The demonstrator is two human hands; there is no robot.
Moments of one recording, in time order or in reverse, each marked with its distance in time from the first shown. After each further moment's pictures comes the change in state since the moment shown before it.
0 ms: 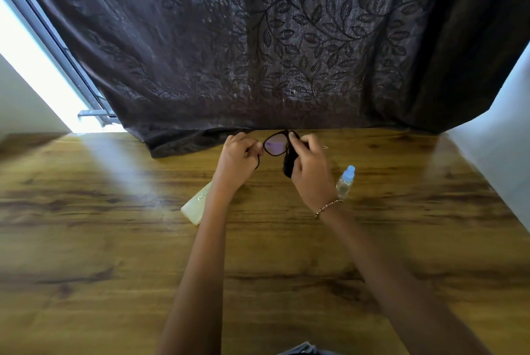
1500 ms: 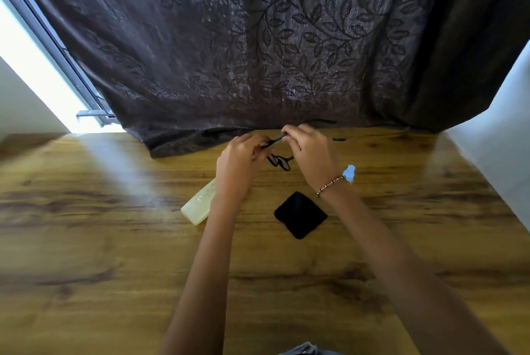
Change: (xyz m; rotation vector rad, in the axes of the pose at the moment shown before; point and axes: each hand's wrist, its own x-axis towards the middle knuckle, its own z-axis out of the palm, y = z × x) left_hand -0.008 0.002 0.006 0.186 0.114 0.112; right_hand 0.033 -0.006 -0.015 -0.095 -0.019 -0.133
